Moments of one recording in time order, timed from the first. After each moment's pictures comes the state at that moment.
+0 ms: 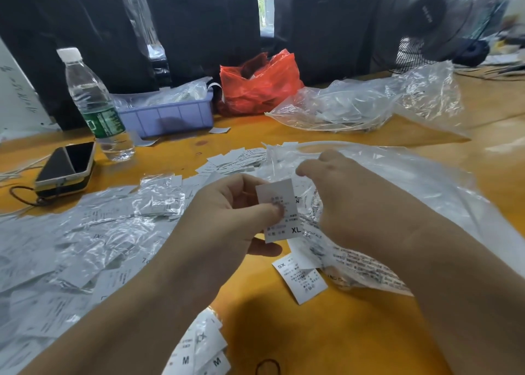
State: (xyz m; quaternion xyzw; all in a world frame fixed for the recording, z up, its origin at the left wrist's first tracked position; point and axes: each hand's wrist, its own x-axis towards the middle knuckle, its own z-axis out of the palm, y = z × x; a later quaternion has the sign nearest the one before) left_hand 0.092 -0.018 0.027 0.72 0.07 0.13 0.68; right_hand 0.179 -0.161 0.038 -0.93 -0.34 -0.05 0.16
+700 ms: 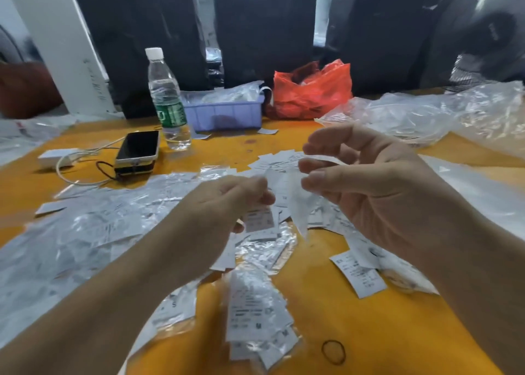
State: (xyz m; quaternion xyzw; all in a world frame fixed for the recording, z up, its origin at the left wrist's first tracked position) left_hand 0.037 0.040 0.045 0.85 0.15 0.13 0.49; right_hand 0.147 -0.122 0.059 -0.48 -0.33 0.26 0.77
